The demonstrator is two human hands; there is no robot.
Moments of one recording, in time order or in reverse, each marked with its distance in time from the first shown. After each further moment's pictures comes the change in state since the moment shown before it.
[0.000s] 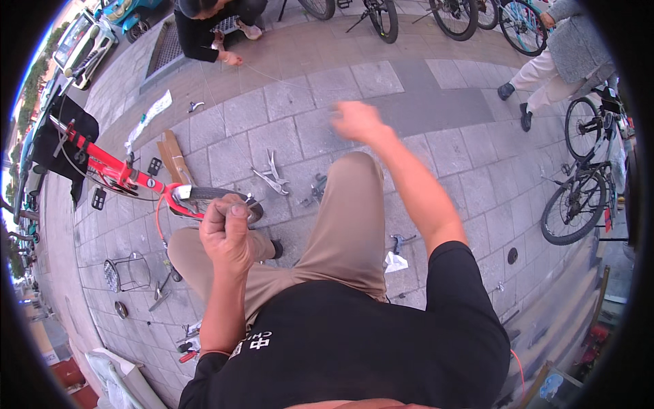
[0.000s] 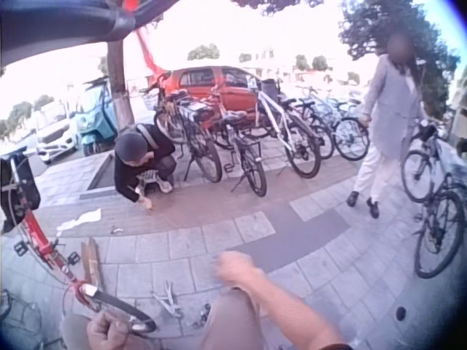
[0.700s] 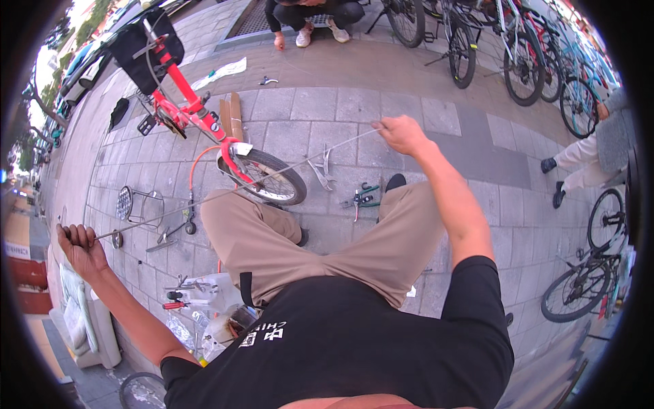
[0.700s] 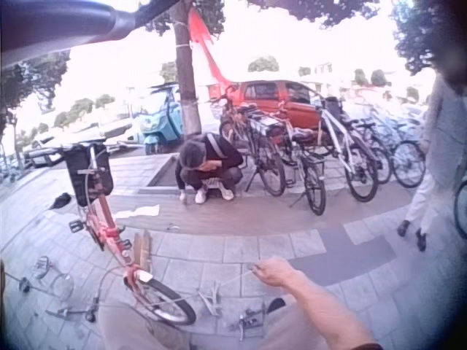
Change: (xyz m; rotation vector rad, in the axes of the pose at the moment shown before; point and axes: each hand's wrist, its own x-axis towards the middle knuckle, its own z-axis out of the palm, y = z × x) left_hand -0.092 0.302 -0.315 0.050 0.670 0.501; right_hand 0.023 -0.049 0.014 -0.097 0.008 -0.425
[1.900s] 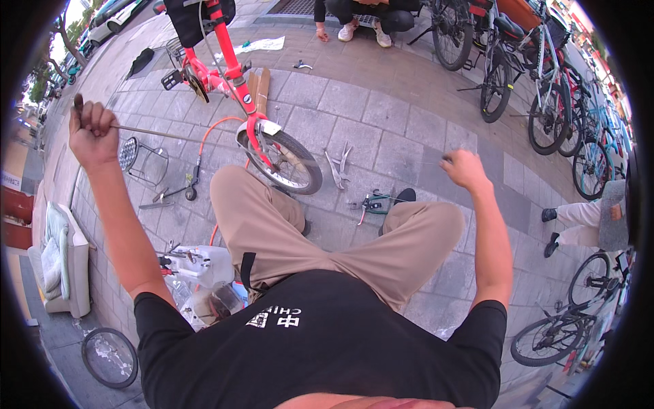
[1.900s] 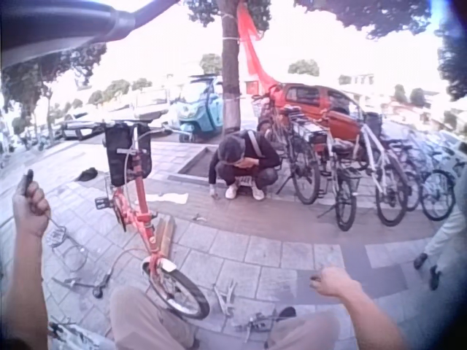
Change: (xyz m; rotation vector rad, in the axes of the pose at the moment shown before) left_hand 0.085 -0.057 0.044 -0.471 -0.378 -0.144; right_hand -0.043 0.018 -0.066 -0.310 -0.229 0.166
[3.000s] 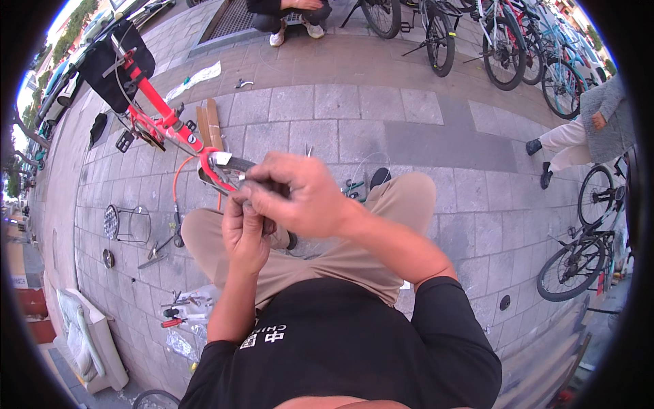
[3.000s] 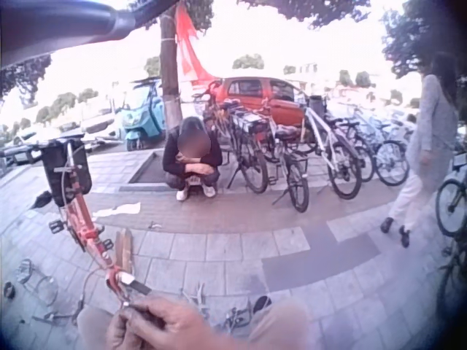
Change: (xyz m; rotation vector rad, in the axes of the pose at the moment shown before) left_hand -0.239 -0.274 0.170 0.246 -0.064 -0.492; right_hand -0.087 -0.246 -0.075 1.455 0.492 -0.667
